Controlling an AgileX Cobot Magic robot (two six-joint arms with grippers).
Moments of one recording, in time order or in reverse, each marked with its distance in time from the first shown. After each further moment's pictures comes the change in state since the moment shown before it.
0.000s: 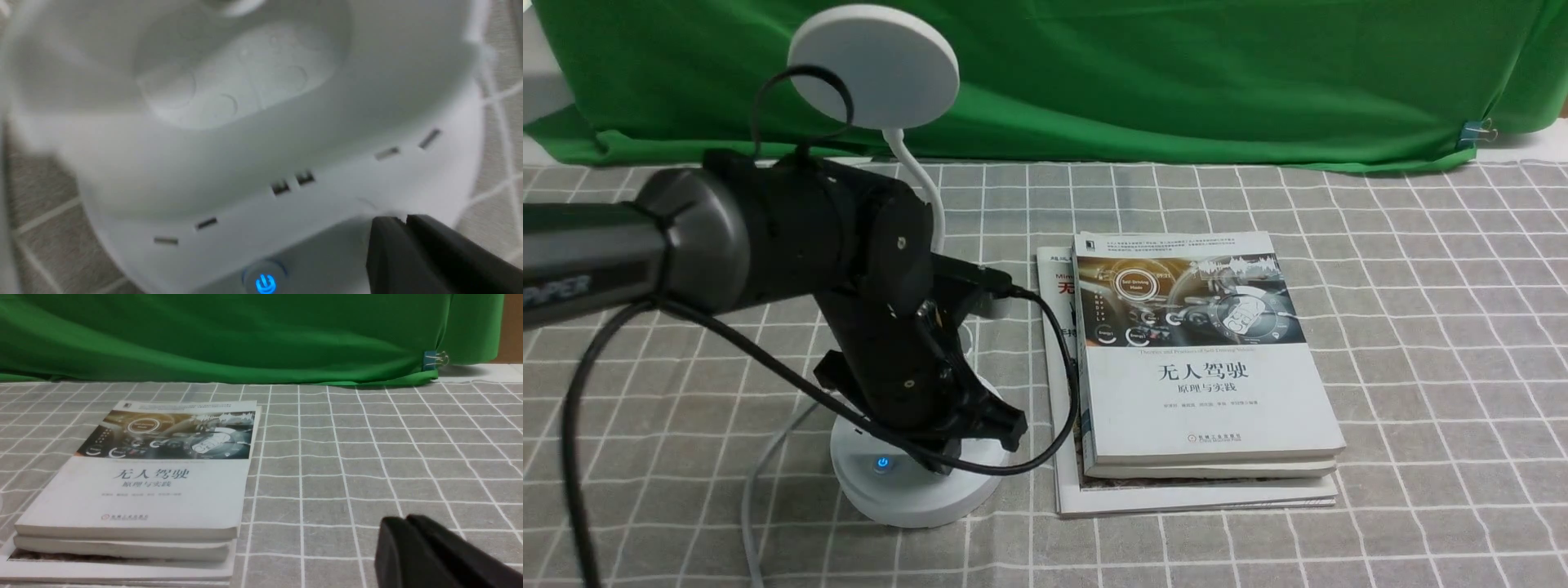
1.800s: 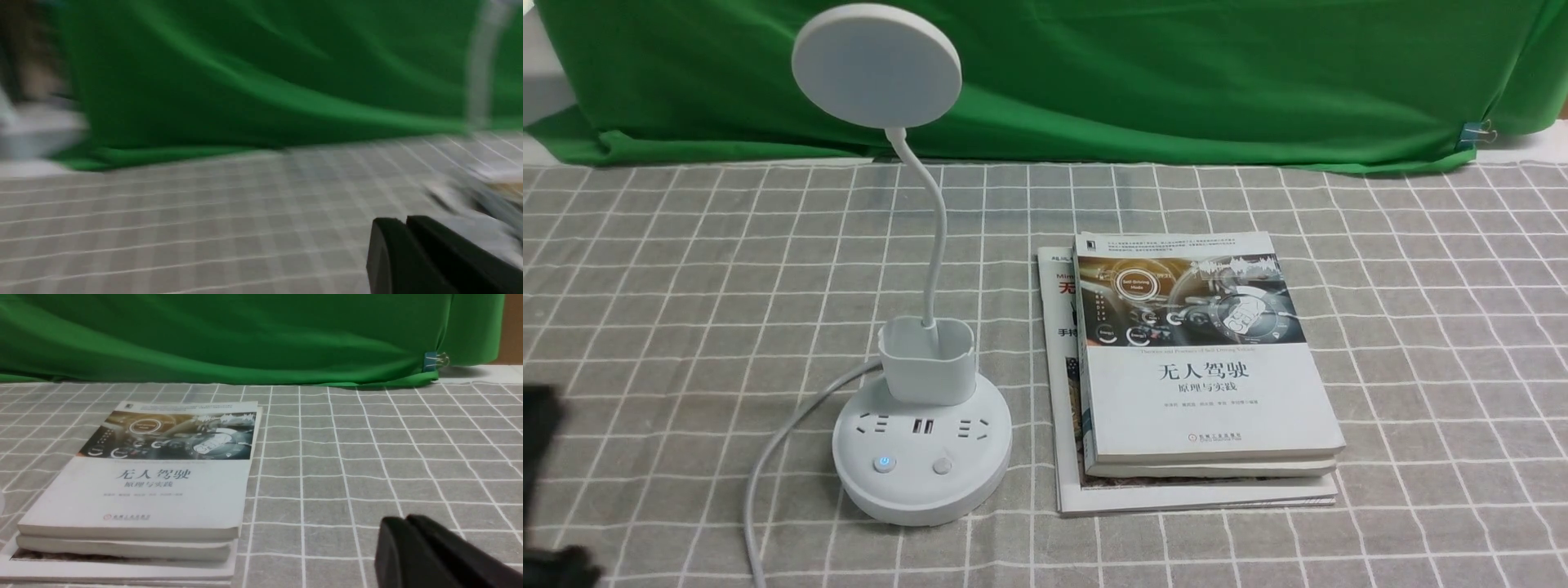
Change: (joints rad) right arm 0.000 0.000 0.000 0.000 0.000 0.000; left arm 0.451 -1.557 1.078 0.084 -0.902 0.067
